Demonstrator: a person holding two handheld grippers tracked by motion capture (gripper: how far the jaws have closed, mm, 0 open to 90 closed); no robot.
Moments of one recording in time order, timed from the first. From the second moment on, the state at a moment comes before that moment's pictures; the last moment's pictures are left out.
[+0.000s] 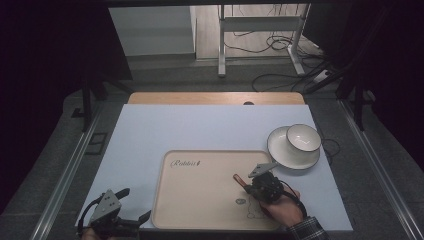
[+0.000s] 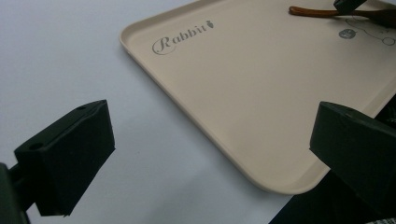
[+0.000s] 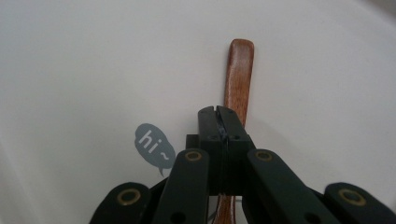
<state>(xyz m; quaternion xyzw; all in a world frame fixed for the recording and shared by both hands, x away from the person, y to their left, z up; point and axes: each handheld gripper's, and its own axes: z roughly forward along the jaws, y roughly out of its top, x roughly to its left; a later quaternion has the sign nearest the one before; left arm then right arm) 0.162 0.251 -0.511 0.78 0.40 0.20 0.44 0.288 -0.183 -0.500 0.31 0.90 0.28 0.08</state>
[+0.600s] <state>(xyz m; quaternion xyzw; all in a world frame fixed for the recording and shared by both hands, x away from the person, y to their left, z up) 0.163 0.251 -0.511 0.78 0.40 0.20 0.44 0.296 -0.198 -0.505 0.34 0.89 0.28 0.09</state>
